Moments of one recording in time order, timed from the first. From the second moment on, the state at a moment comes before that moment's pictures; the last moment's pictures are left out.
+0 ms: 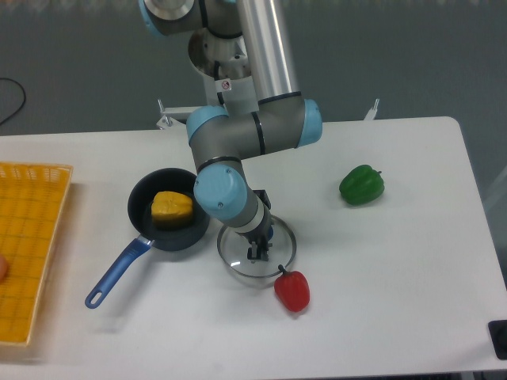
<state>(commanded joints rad) 2.31 -2.04 -1.69 -1.08 1.86 1.90</state>
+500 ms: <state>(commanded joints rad) 2.30 -2.06 -1.69 -1.08 1.87 1.86</state>
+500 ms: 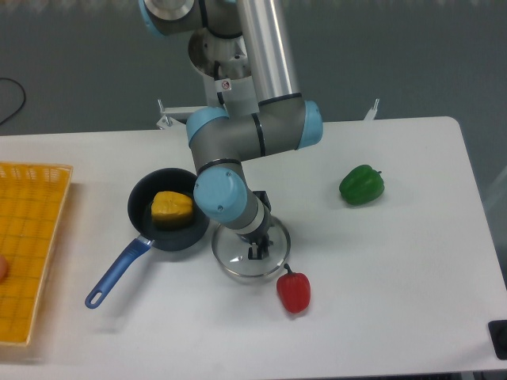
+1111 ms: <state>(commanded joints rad) 2.30 -2.06 -1.65 -1.07 1.74 1.85</state>
